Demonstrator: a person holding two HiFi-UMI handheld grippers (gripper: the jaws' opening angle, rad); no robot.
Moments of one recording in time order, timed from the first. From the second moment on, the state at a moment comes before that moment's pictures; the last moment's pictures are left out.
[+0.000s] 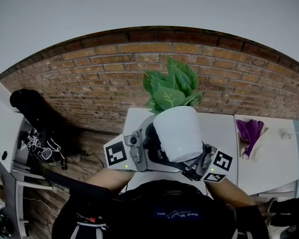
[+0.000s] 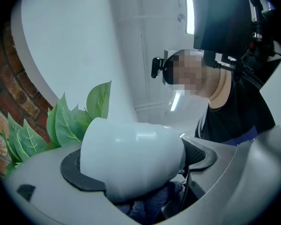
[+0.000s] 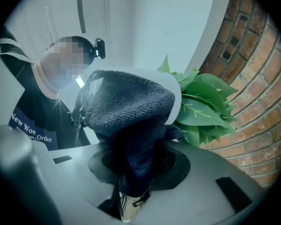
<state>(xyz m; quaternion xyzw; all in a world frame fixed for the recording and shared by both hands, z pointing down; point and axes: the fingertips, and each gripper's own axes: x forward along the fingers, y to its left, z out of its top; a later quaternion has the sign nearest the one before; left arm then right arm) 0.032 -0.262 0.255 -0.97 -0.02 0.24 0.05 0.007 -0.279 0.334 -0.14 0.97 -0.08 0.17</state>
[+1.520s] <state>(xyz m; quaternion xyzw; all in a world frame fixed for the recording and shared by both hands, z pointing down) 0.055 -0.311 0.425 -0.94 -0.01 -0.30 0.17 -0.017 -0.295 0.373 -0.15 0.86 0.30 -0.38</state>
